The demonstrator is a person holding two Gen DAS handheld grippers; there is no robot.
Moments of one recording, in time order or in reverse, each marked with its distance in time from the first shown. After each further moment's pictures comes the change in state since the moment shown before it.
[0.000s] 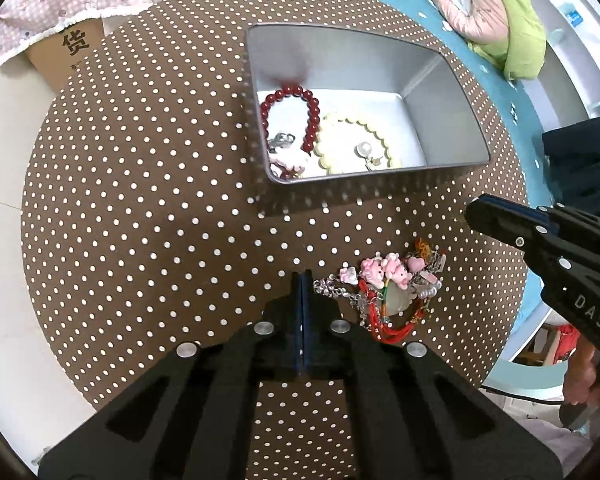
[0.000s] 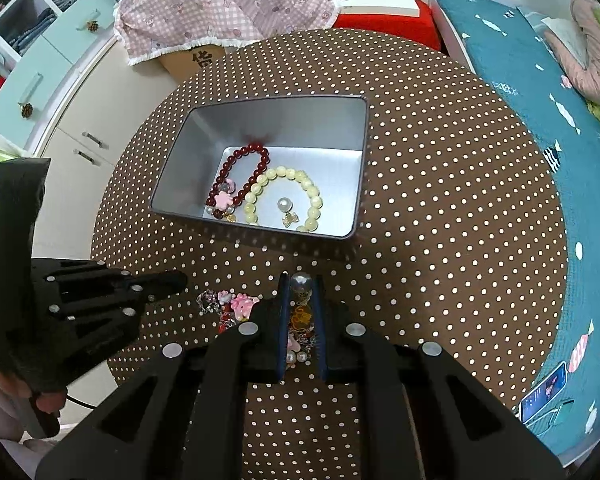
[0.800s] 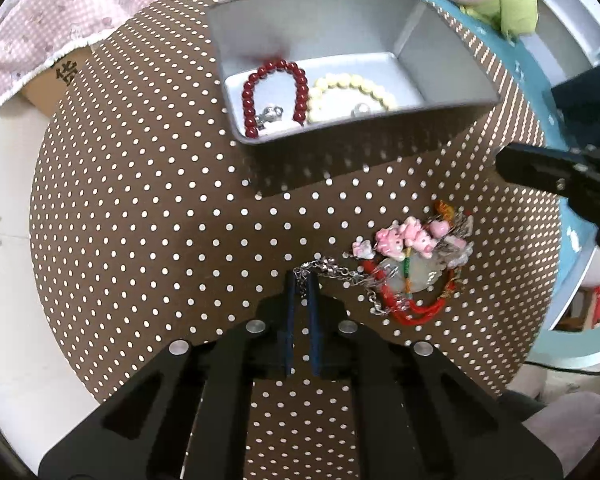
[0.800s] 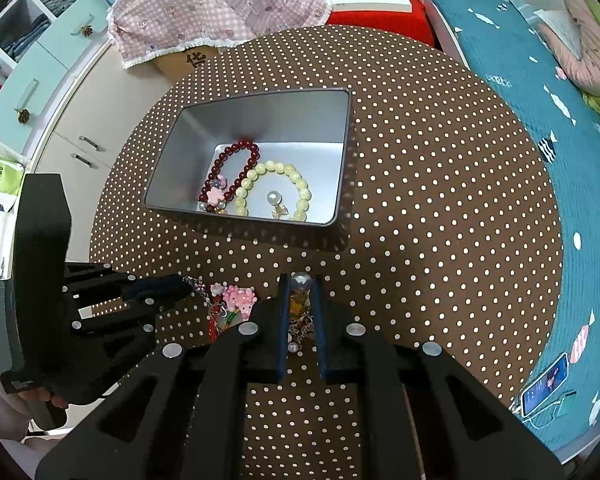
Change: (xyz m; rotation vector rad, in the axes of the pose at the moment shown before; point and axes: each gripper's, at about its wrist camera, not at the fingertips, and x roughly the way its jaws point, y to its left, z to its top) left arm 0.048 -0.027 -0.023 0.122 0.009 0.090; right arm -0.003 -0.002 -0.003 0.027 0.005 -0.003
